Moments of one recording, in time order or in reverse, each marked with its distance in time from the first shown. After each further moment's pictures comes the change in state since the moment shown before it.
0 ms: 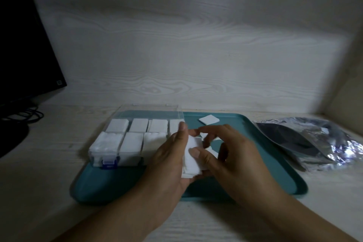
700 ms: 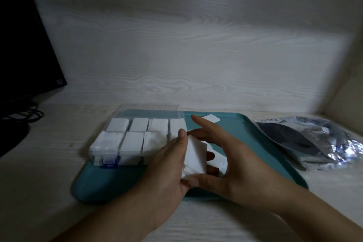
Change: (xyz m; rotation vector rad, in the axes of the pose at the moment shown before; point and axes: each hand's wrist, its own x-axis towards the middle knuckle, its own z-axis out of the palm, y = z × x) left_hand -0.006 -0.001 -0.001 0.013 -0.015 -0.024; right_hand 0.002 0.000 -0.013 0.160 -0.330 -0.145
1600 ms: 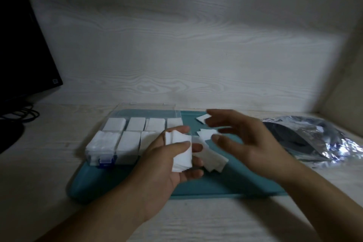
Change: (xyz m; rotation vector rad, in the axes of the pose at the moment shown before) left_hand 0.004 0.008 -0.005 0.058 0.024 0.023; right_hand 0.008 0.027 -0.030 0.063 0.206 0.058
